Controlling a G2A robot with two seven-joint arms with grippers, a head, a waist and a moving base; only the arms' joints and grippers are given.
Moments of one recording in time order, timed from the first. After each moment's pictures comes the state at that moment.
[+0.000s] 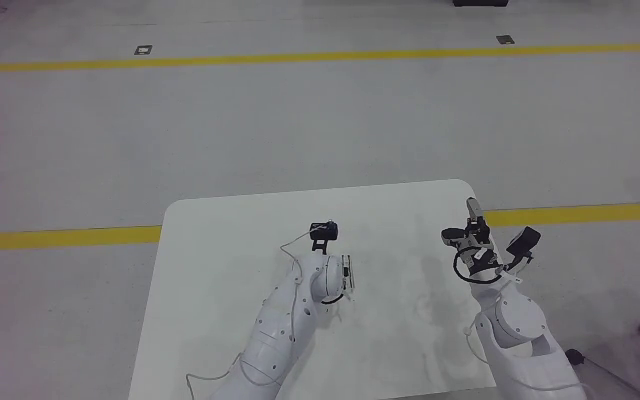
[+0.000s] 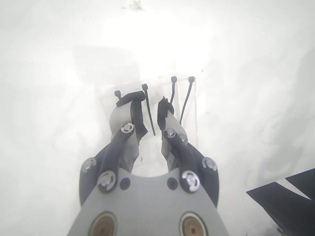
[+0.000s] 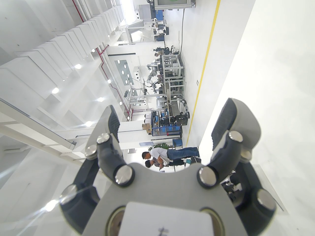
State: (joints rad) left arm 1.14 -1.84 -1.11 -1.11 1.42 0.34 -1.01; right arm -1.73 -1.15 1.60 -1.80 0.42 0.00 0.00
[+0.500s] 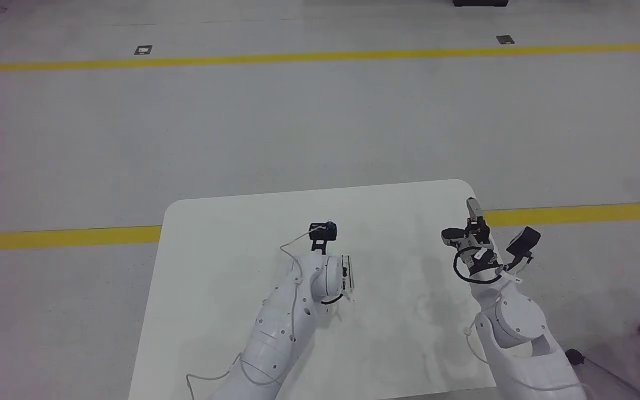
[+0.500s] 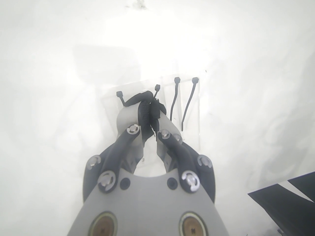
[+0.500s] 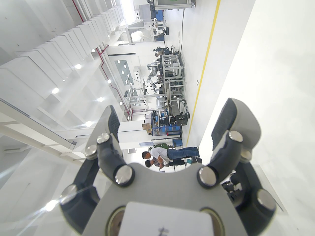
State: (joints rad) left arm 1.14 -1.84 -1.12 -1.11 1.42 0.34 -1.01; right arm -1.73 -1.15 1.60 -1.80 0.42 0.00 0.00
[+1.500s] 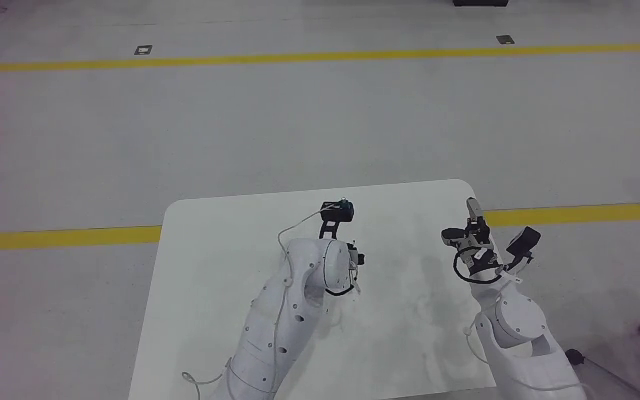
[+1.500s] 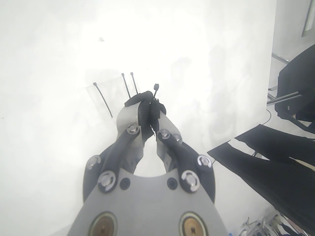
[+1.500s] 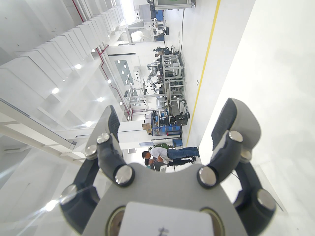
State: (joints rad) left arm 1.16 -1.81 -1.05 -1.50 1.39 0.34 -1.28; right arm -1.73 -1.15 1.60 -1.80 0.42 0.00 0.00
